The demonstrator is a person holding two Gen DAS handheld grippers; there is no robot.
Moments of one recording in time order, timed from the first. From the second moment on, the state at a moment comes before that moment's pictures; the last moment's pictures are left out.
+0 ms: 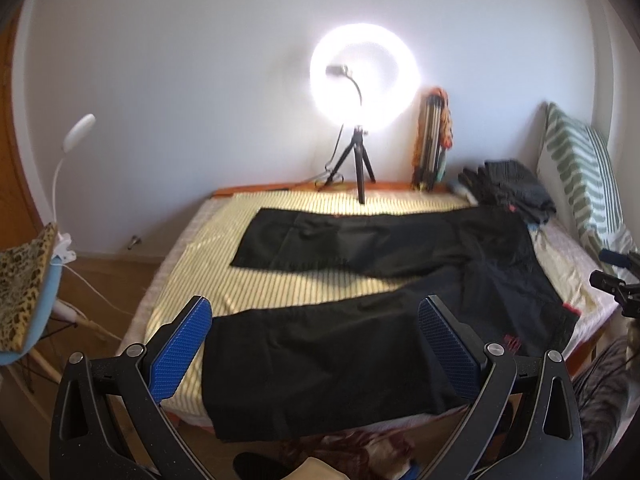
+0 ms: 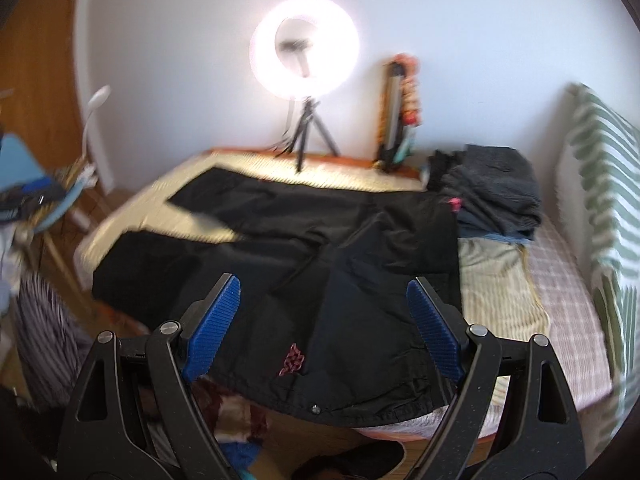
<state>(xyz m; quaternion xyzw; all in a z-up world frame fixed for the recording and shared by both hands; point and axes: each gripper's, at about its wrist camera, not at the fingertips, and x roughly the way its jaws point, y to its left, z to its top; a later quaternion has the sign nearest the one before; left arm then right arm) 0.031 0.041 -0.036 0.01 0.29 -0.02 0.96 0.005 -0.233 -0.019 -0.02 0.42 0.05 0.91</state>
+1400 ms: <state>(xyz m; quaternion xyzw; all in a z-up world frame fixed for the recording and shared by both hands) 0.086 0.072 -0.124 0.04 0.44 -0.12 0.89 0.042 -0.125 -0.139 -0.26 0.54 0.24 0.76</state>
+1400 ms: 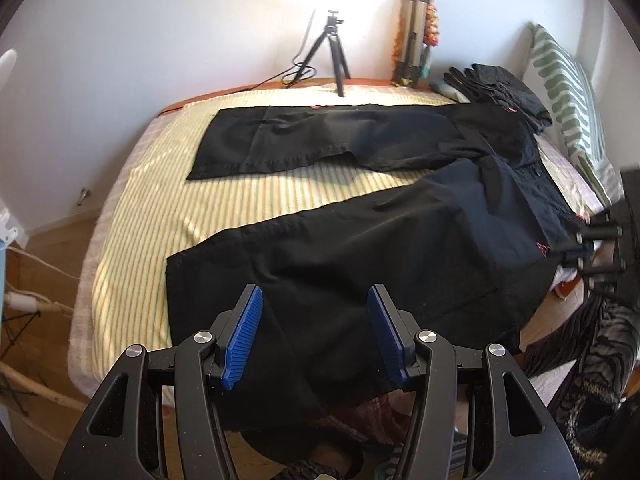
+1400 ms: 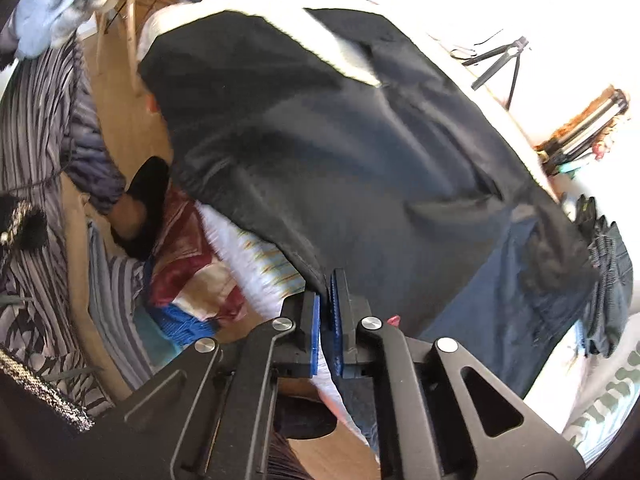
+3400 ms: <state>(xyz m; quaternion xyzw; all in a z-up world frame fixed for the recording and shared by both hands) 0.379 0.034 -0.113 0.18 0.40 -0.12 0.89 0.342 -0.184 -0.138 -0.33 0.48 0.13 0.80</state>
